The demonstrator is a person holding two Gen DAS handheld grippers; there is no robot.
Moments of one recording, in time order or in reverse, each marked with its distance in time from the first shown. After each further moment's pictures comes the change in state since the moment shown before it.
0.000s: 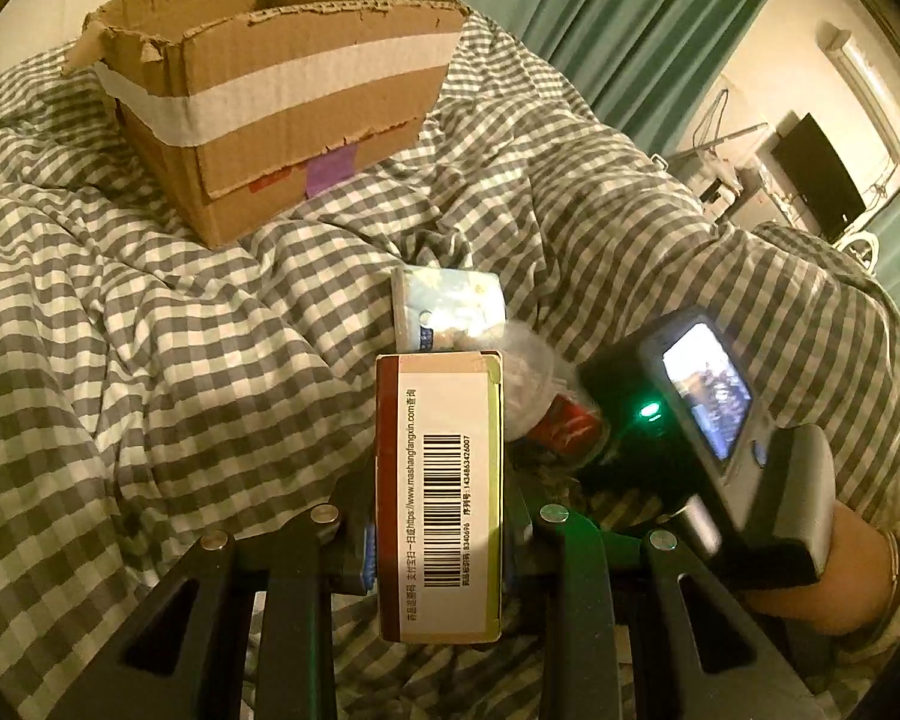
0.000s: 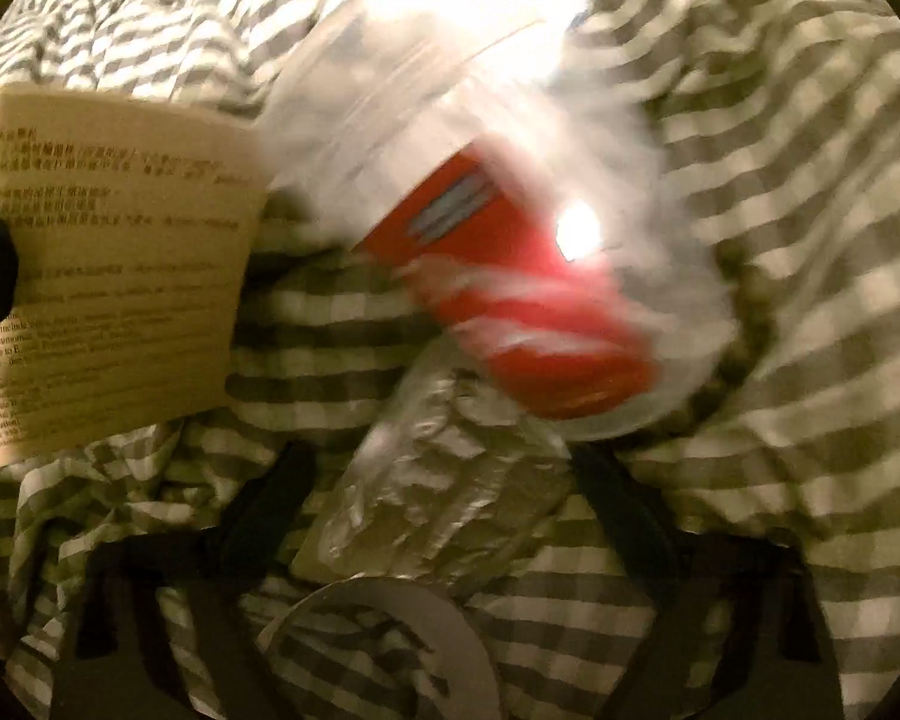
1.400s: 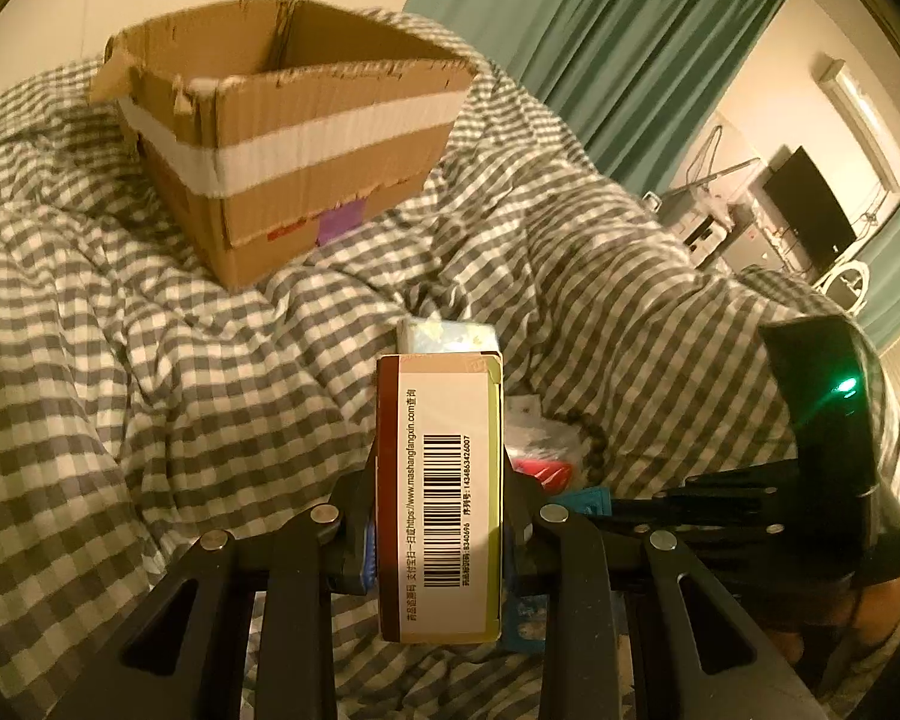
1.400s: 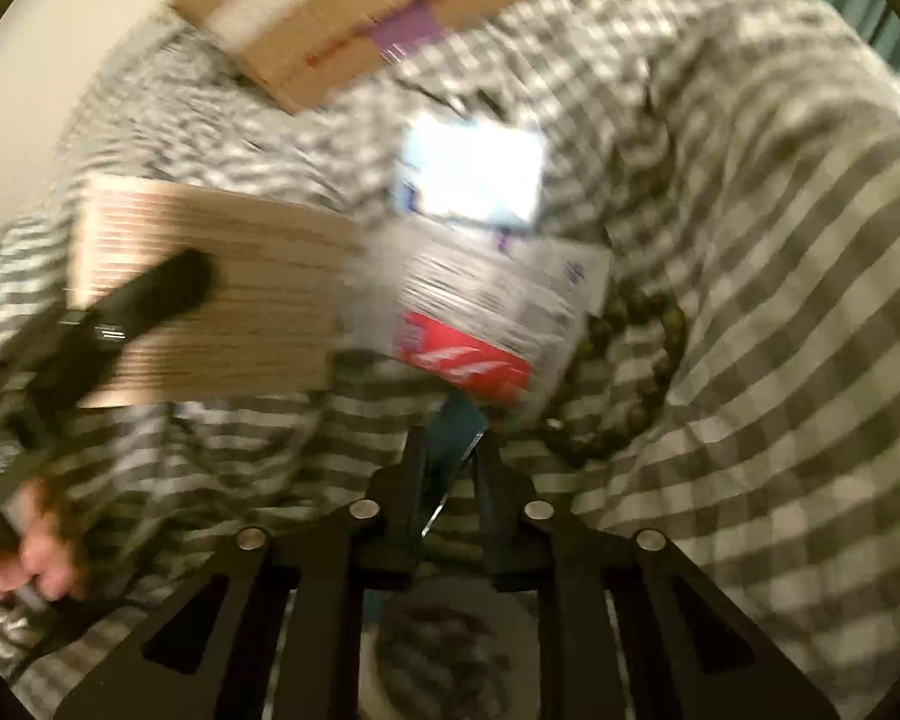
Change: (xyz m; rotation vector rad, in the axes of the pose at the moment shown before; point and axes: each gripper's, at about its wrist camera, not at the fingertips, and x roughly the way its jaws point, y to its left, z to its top) left arm -0.023 0.004 0.010 -0.020 -0.094 -0.027; right arm -0.083 -0.015 -0.019 -0.005 -0.255 0.209
